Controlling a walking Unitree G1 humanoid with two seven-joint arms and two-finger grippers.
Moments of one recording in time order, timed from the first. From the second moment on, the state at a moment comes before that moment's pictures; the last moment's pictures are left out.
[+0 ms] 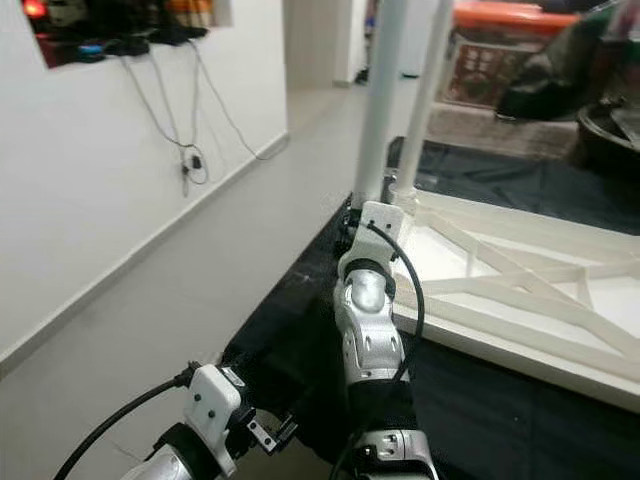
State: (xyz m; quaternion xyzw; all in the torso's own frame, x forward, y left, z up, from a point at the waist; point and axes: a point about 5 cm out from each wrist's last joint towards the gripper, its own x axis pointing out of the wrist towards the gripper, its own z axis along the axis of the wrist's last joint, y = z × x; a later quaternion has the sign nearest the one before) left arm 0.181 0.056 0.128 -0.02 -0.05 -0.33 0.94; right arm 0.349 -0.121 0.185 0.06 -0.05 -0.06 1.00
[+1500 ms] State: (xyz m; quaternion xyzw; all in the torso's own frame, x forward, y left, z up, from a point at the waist) left arm 0.182 0.059 0.128 -0.02 -0.05 -0.32 0.94; right arm 0.370 -0.130 0.192 0.00 -0.03 0.07 1.00
